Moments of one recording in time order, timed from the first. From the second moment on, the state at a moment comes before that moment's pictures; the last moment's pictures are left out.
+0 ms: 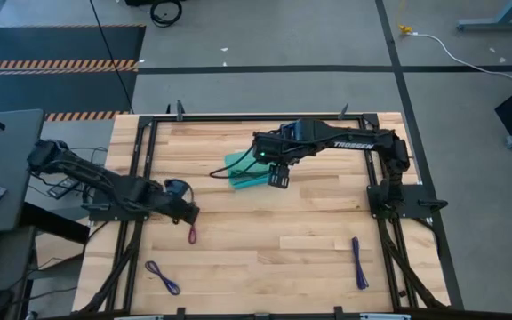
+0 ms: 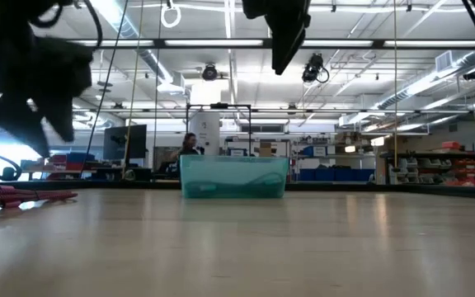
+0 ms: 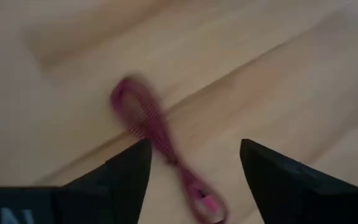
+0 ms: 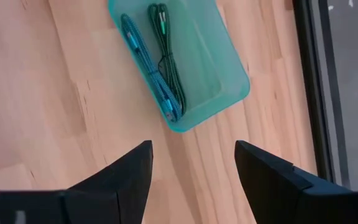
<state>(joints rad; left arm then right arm) -0.33 1.03 0.55 -0.66 -0.22 -1.43 -0.06 1.91 2.03 -1.42 0.25 0.14</state>
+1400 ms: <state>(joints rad) 0.01 1.41 0.95 -0.76 -0.20 -0.63 -0.05 1.76 2.03 -1.57 0.30 0.20</state>
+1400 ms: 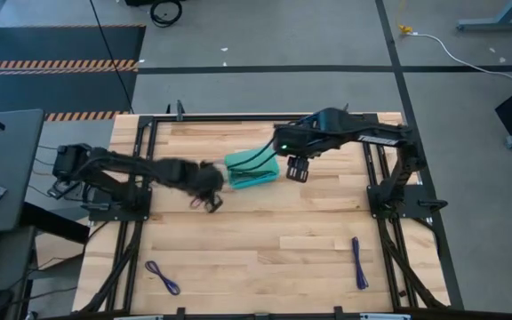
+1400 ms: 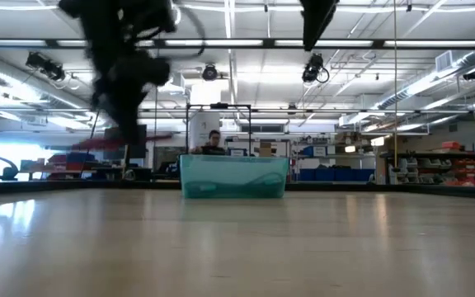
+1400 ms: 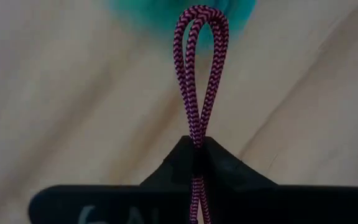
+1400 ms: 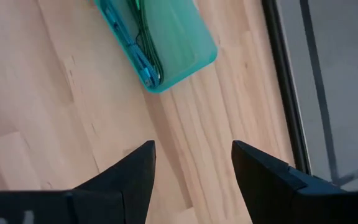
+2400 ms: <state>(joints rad) 0.30 1.80 1.30 -0.52 -0.05 0.14 0.18 1.67 1.71 -1.56 0.10 0.49</state>
